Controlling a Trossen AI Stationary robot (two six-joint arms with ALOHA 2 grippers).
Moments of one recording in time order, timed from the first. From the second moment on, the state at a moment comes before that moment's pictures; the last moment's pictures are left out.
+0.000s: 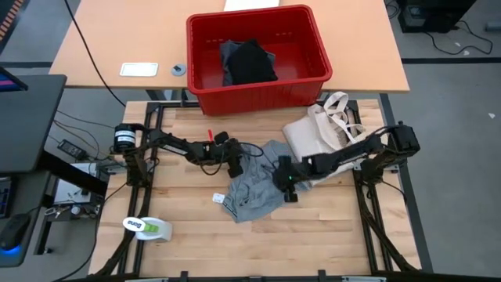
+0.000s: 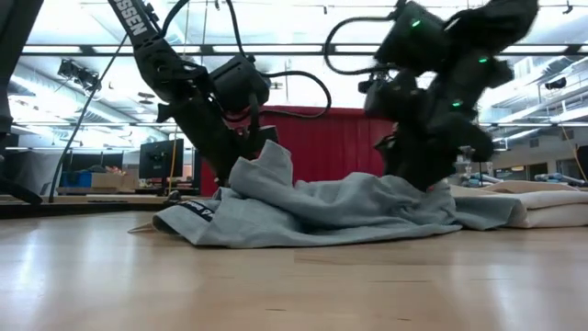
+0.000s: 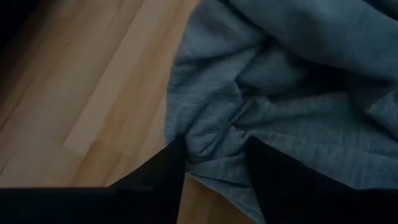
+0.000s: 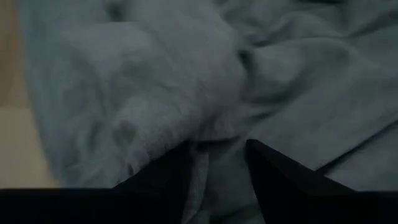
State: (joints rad) left arm 0.16 1.80 0.81 0.13 -0.35 -0.06; right arm 0.09 1.62 0.75 -0.10 0.03 -0.02
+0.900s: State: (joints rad) left arm -0.04 1.63 0.81 -0.07 -0.27 -0.03; right arm 0.24 1.61 0.87 -0.29 0.17 0.08
